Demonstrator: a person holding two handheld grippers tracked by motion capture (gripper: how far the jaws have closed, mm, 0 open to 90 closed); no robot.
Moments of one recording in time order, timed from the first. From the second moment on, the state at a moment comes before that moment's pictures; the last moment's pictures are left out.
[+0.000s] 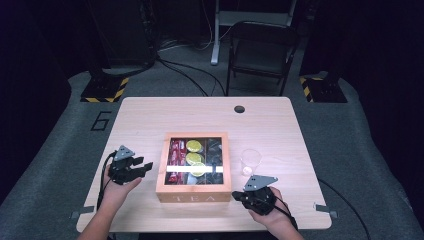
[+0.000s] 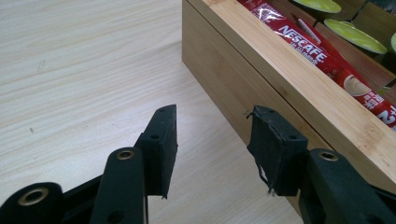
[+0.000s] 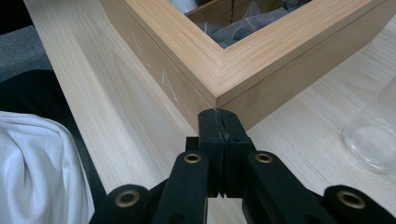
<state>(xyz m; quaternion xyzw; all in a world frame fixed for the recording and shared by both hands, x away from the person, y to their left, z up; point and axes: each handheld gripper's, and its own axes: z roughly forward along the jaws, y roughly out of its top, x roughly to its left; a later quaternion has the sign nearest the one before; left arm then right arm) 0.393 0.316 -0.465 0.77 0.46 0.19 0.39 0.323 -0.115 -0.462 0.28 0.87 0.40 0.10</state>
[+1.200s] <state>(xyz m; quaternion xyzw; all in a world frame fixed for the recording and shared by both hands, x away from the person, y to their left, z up) 0.361 0.308 -0.451 0.77 0.43 0.21 0.42 0.336 -0.111 -0.439 0.28 0.84 0.46 0.09</state>
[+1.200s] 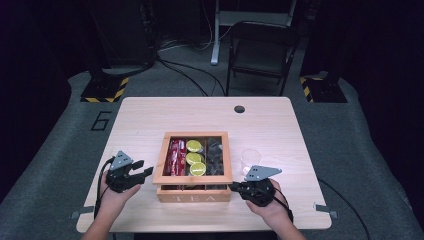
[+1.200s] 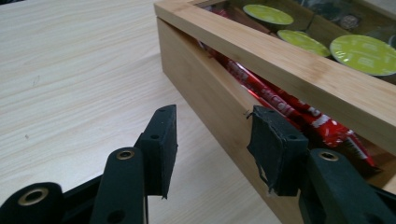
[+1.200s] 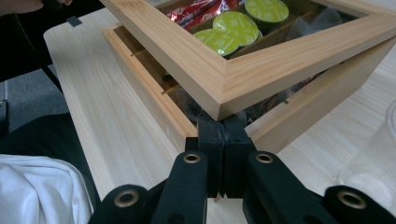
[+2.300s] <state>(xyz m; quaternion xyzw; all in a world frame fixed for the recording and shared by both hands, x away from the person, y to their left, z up) 0.335 0.275 -0.430 0.79 0.35 0.24 0.44 0.343 -0.111 -0.424 0.29 0.81 0.50 0.13</state>
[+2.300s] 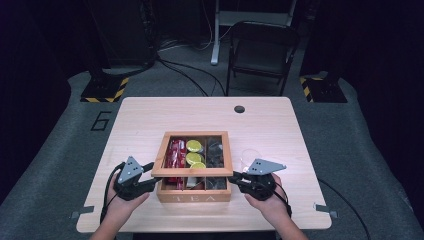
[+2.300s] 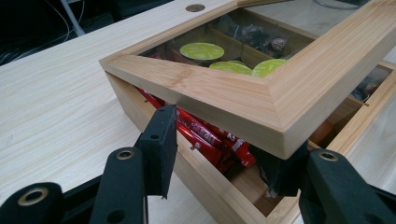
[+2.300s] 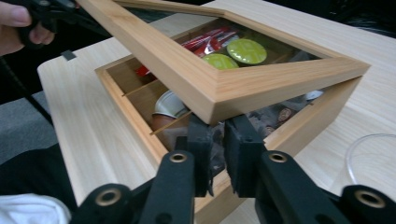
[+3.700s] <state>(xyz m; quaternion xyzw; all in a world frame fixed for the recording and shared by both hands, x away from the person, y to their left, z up) 0.371 0.273 -0.369 0.76 0.36 0.25 0.48 0.377 -0.100 -0.364 0.29 0.79 0.50 0.22</state>
